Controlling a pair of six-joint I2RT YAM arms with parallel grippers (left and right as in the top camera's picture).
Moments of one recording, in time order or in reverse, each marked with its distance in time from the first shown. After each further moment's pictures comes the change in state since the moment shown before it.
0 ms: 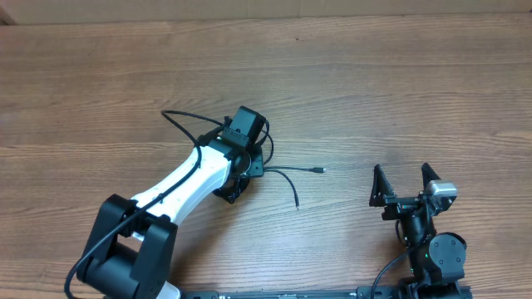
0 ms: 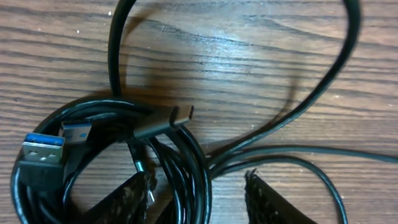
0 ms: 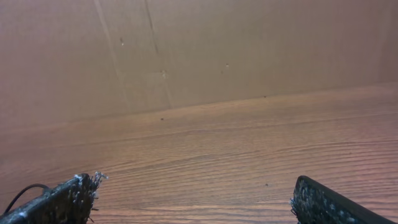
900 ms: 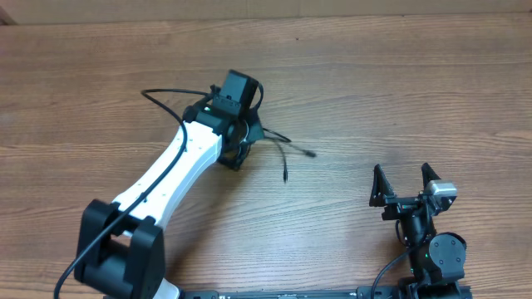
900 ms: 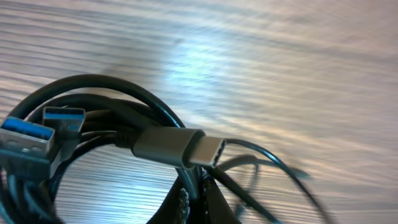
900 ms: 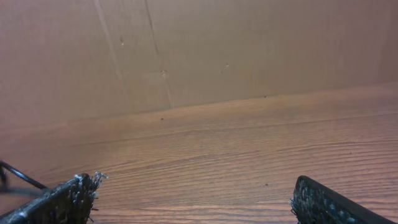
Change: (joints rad) left arm 0.063 -0.002 0.263 -0.116 0.048 -0.164; right arm 0.000 0.000 0.000 0.000 0.000 0.000
